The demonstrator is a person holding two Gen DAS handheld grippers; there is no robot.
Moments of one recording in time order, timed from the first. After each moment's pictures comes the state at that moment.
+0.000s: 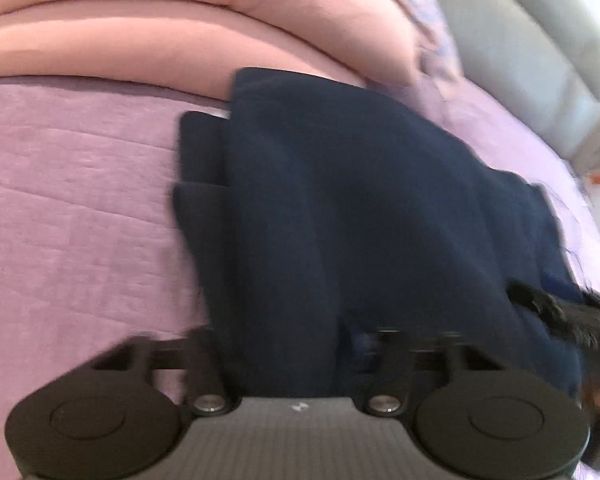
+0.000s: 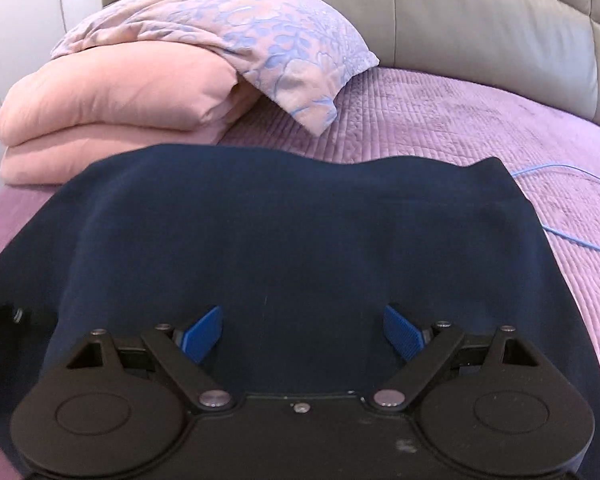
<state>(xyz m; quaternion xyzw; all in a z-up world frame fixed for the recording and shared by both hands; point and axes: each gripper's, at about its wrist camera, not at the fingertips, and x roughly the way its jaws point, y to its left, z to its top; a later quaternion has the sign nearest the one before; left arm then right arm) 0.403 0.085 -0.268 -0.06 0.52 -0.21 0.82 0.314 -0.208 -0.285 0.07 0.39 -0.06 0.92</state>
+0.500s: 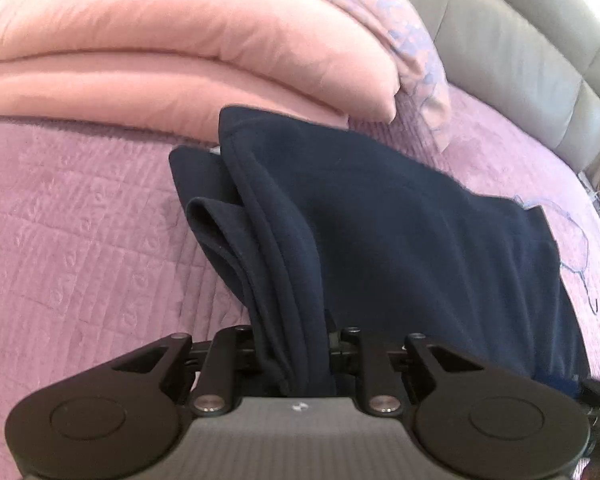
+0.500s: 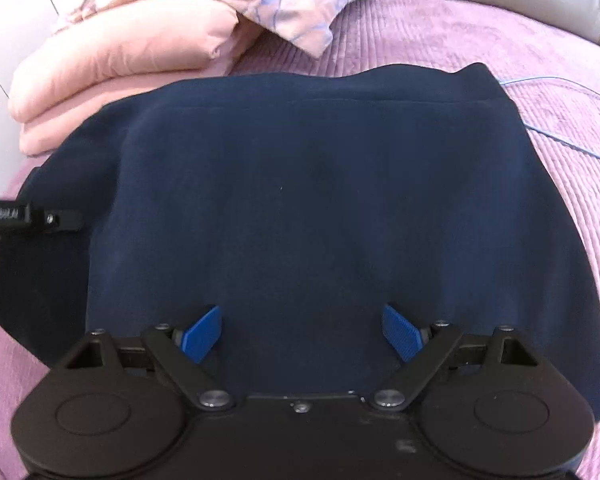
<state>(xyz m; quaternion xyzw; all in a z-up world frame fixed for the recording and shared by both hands) 0.379 0.054 -0.224 -0.04 0.49 -0.18 0.85 0.267 -0.212 -0.277 0.14 0.48 -0.04 0.87</state>
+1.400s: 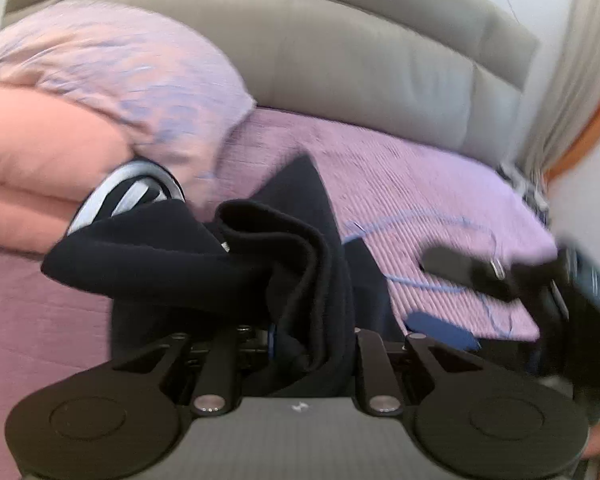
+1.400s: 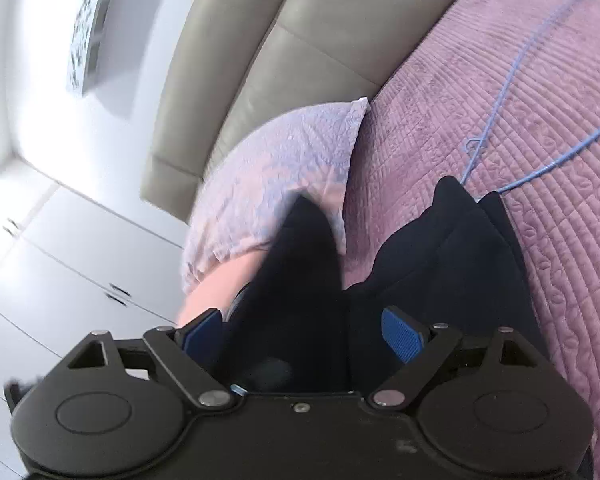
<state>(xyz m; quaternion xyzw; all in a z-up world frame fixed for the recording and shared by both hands) 0.310 -0.206 -0.182 0.01 0.39 -0.26 0.88 0.264 -0.430 -0.282 0.51 0.23 0.12 0.82</state>
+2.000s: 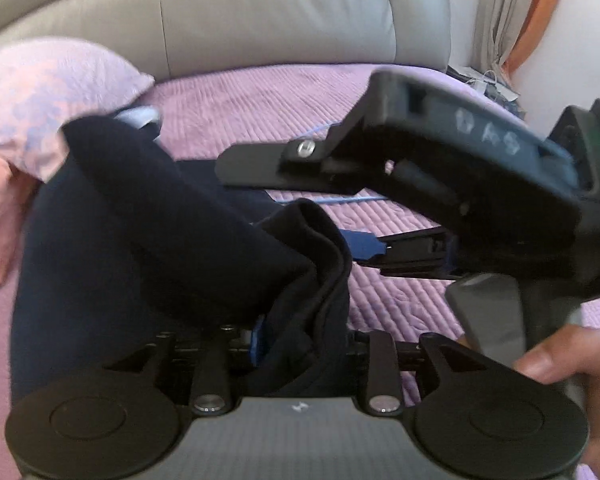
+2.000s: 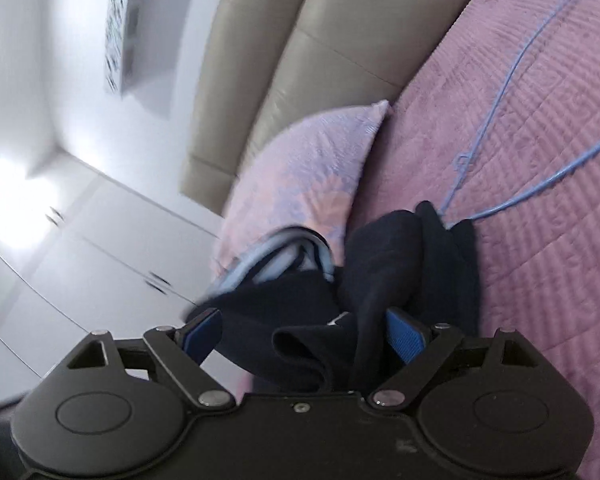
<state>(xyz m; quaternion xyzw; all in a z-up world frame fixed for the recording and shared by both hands) 0.248 -0.319 -0.231 0.13 0.41 -0.32 0.84 0.259 -0.487 -0.320 0.49 0.22 0.19 0.82</state>
